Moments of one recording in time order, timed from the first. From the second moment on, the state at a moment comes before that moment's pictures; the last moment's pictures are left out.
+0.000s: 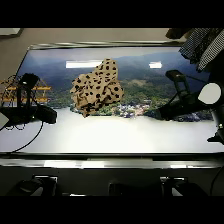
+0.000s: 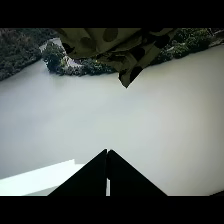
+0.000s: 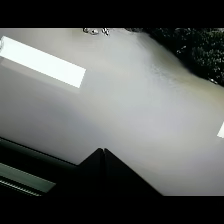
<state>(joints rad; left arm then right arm) -0.23 -0.84 0.99 1.44 -1.12 -1.45 0.14 -1.04 1.21 -1.38 1.44 1.41</state>
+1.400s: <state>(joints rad) 0.01 -1.73 1.30 0.79 -0.69 -1.50 0.14 -1.04 1.21 -1.38 1.38 1.41</state>
